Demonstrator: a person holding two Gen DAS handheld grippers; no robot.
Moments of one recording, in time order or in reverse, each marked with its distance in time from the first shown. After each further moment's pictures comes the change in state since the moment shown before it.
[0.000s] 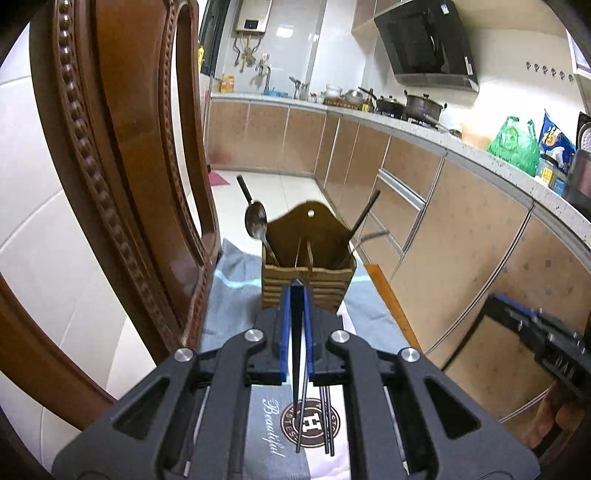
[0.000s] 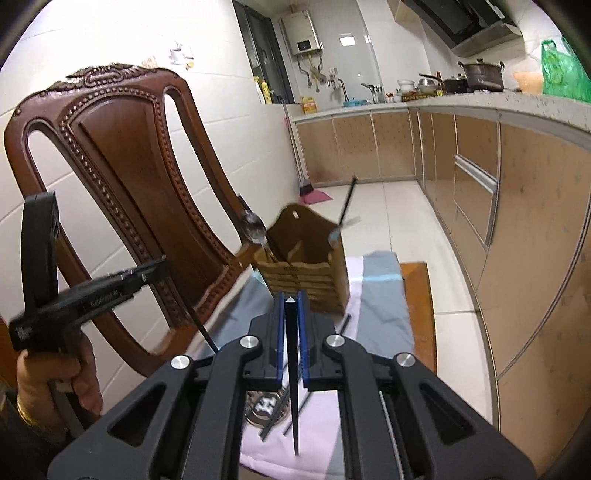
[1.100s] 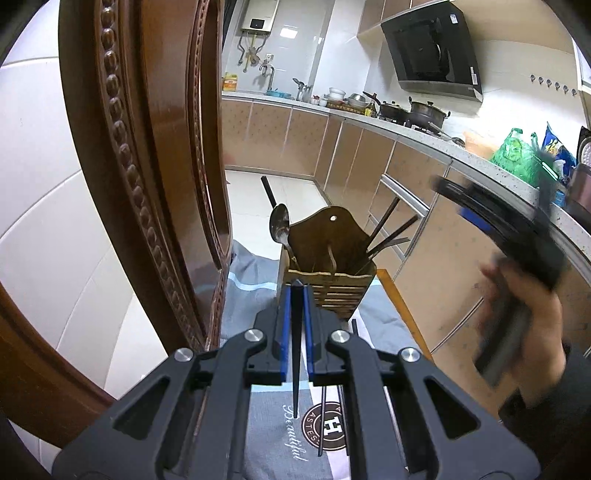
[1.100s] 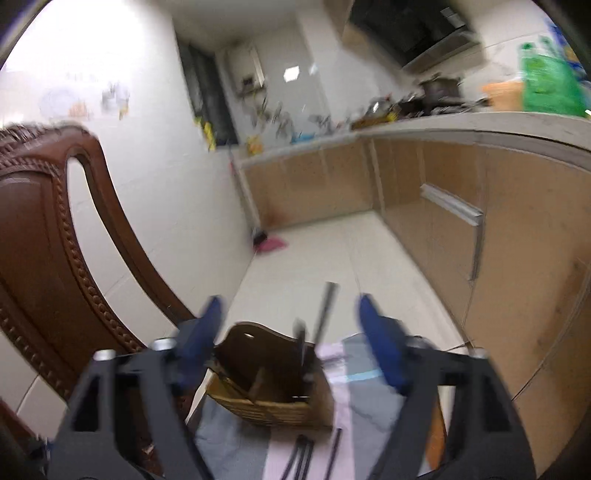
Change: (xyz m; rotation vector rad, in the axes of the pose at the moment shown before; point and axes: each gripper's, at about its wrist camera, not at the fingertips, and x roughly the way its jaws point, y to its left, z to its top) left arm 0.001 0.040 -0.001 -0.026 0.007 -0.017; right arm 0.106 -0.032 0.088 0.140 -0.198 -0.183
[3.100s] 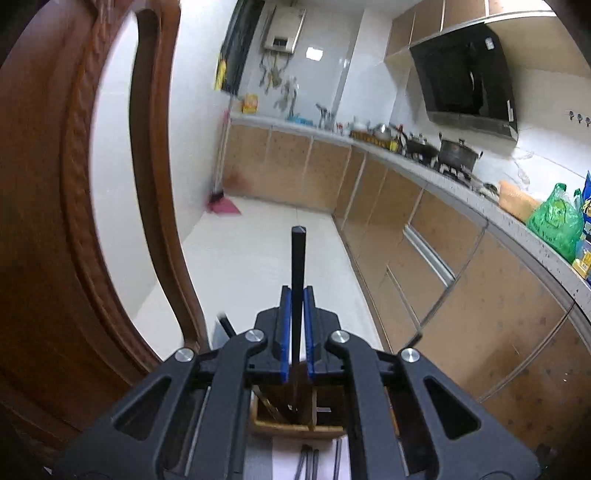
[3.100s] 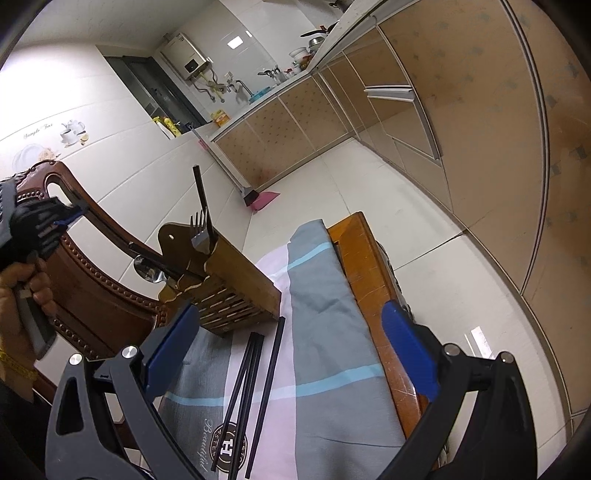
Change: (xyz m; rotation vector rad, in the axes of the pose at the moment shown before) left arm 0.120 -0.032 0.139 -0.086 -0.055 0.062; right arm -0.042 -0.143 -0.111 0.313 0.221 0.059
